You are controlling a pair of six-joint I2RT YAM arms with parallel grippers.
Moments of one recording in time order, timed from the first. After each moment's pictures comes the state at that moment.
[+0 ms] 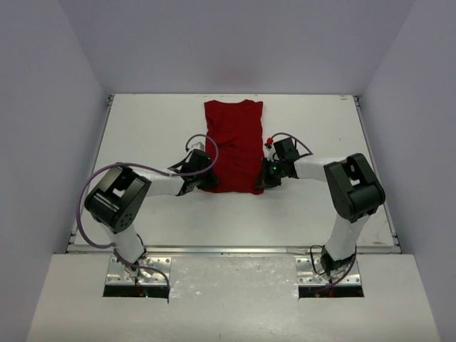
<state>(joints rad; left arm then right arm) -0.54 1.72 0.77 0.12 -0.04 -0.85 0.35 1.84 0.89 -0.11 -0.43 0.44</state>
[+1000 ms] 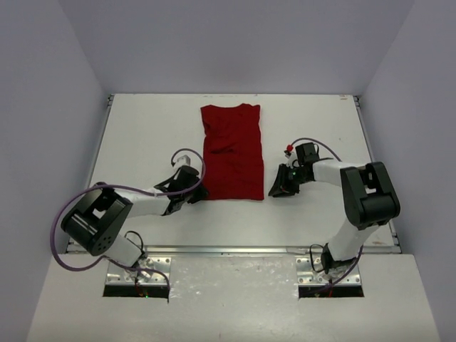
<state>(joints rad) -0.55 1.53 0.53 0.20 -0.14 -0.93 0.19 1.73 0.78 -0.23 -0.53 0.37</state>
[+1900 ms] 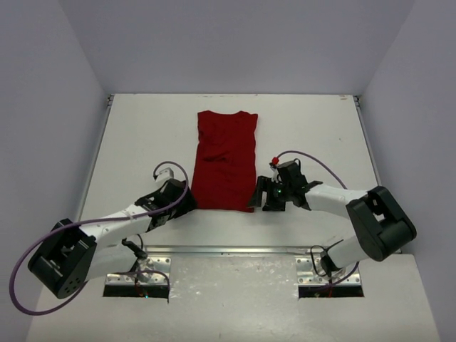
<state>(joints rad) -0.57 1.11 0.36 -0.20 -0.27 -0.94 0.48 1.46 0.51 0.01 -0.40 0.62</state>
